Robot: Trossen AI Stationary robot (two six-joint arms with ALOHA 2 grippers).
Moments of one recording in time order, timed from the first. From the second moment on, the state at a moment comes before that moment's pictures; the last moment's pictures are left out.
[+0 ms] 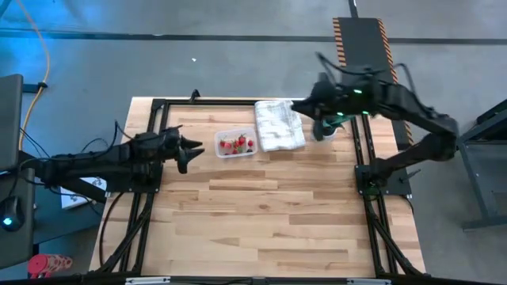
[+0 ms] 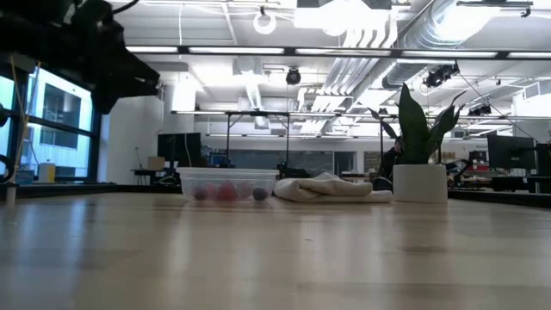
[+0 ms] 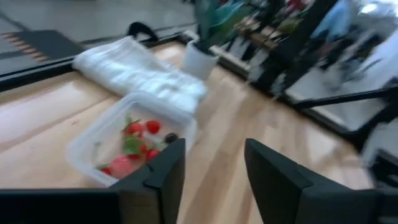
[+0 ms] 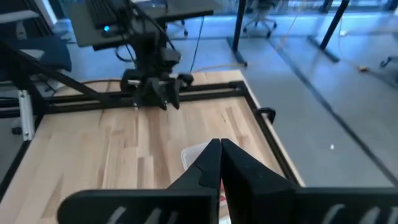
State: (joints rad) left arm 0.32 0.37 0.25 -0.15 -0.08 -0.44; right arm -0.19 1.29 1.72 -0.82 -0.01 -0.06
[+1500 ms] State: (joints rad) left arm 0.32 0.11 0.01 0.02 -0.01 -0.39; right arm -0.09 0.00 0.04 0.14 0.15 0.23
